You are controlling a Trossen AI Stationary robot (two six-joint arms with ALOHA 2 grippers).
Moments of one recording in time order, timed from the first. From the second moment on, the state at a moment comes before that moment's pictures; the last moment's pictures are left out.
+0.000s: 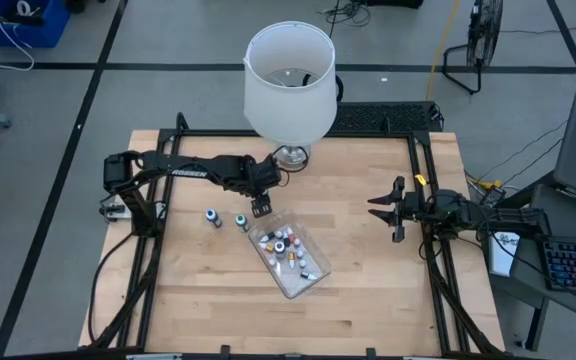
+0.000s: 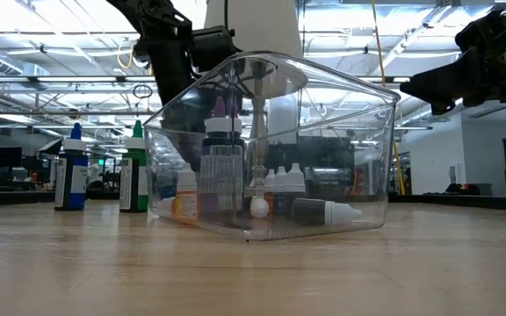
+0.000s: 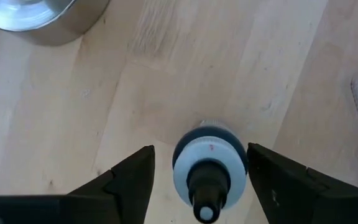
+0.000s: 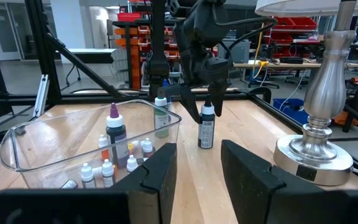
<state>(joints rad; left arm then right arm) 0.24 1.73 1.17 -0.65 -0.15 -0.05 -0.06 0.04 0.02 0.03 0.05 0.00</state>
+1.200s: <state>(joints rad) -0.21 1.58 1.51 -0.79 -0.25 -0.08 -0.06 0.04 0.01 0.03 0.05 0.00</state>
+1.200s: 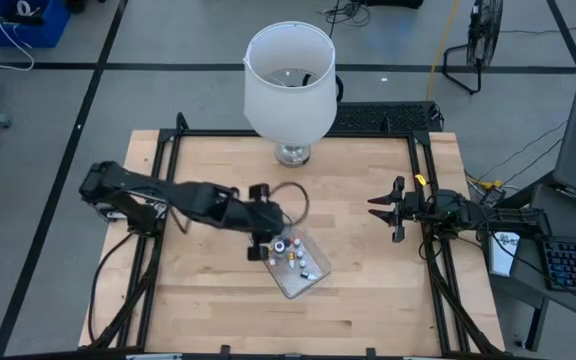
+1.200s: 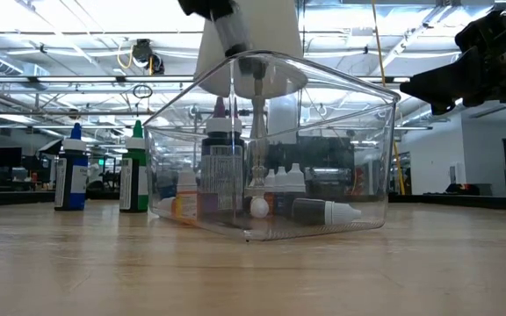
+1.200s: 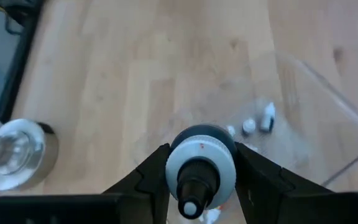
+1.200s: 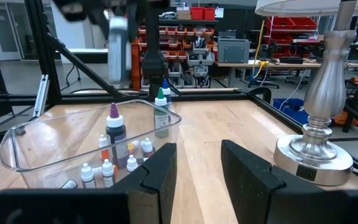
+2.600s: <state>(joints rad) -0.03 1.93 1.52 -0.79 -0.19 -0.01 -0.06 0.05 0.01 0.03 0.05 0.00</state>
